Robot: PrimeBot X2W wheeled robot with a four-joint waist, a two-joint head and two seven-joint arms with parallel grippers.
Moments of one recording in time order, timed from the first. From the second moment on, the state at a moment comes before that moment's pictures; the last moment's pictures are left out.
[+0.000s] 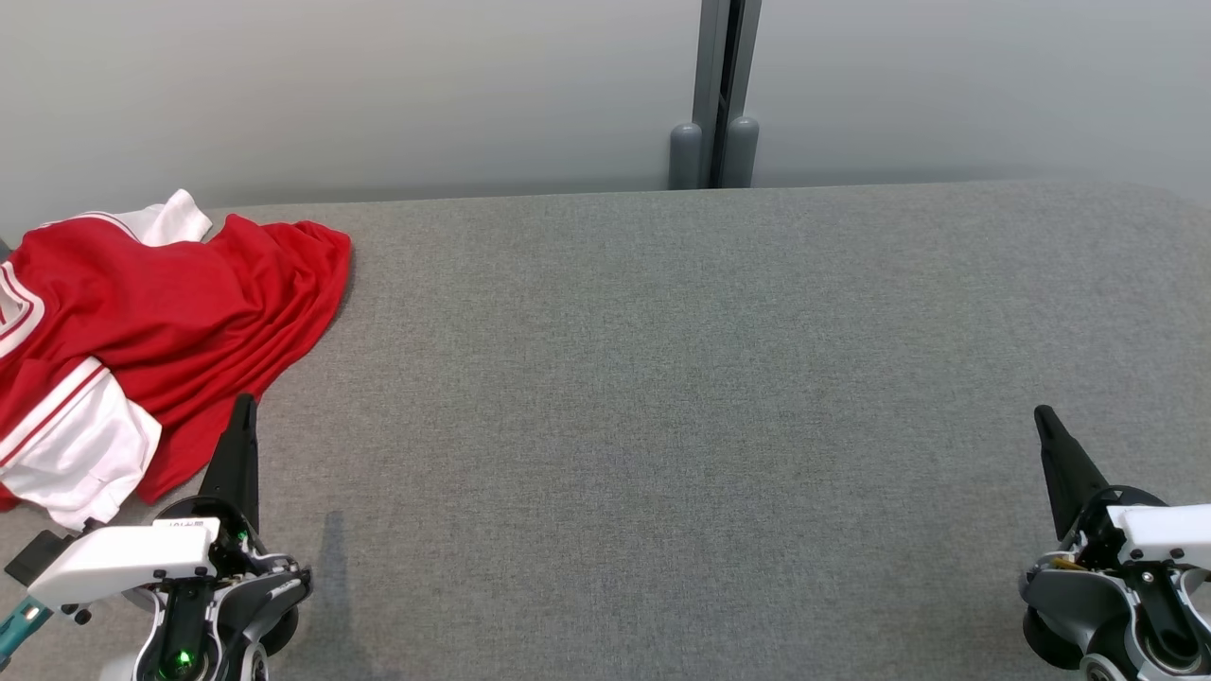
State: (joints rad) left arm -0.14 0.05 0.12 0.18 -1.61 -0.03 0.11; right arm -0.18 -0.40 0.35 0.18 2.02 0.13 -0.26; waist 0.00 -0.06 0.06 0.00
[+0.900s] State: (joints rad) left arm -0.14 0.05 0.12 0.18 -1.61 -0.03 0.11; right arm -0.18 -0.40 0.35 0.18 2.02 0.13 -0.26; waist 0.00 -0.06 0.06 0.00
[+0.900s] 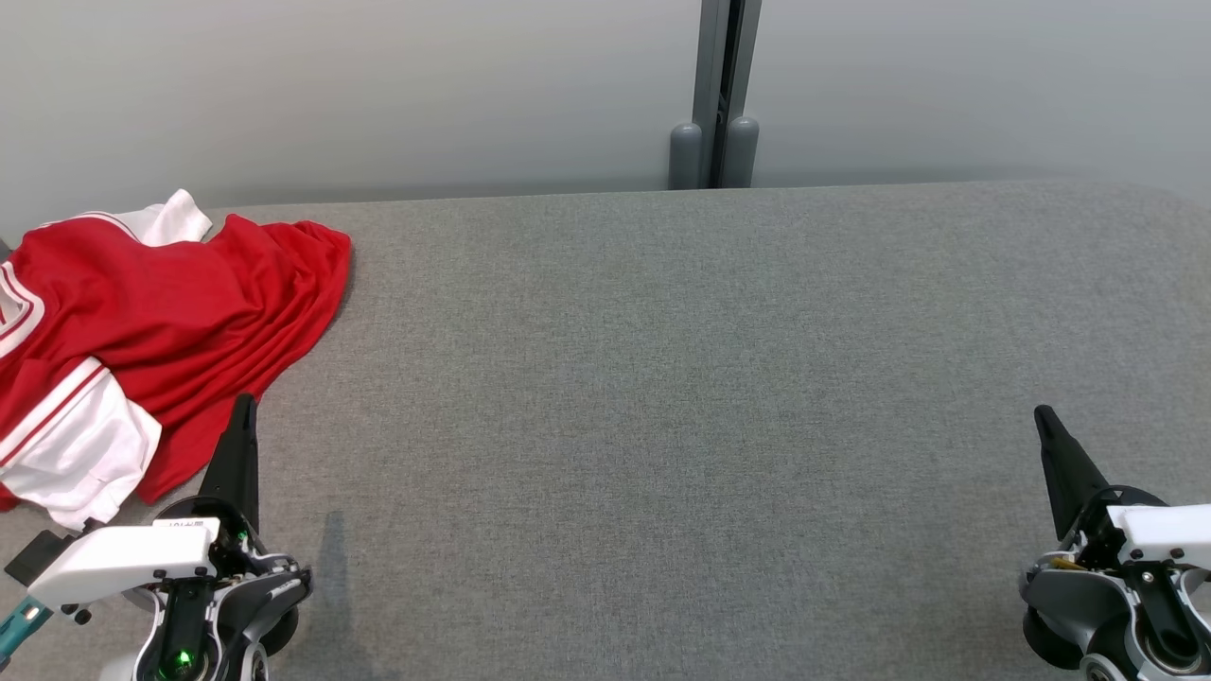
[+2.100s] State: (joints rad) left arm -0.07 0.03 0.08 0.23 -1.56 -0.04 0.06; right arm -0.12 -0.32 0.36 0.21 1.91 0.13 -0.26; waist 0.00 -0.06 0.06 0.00
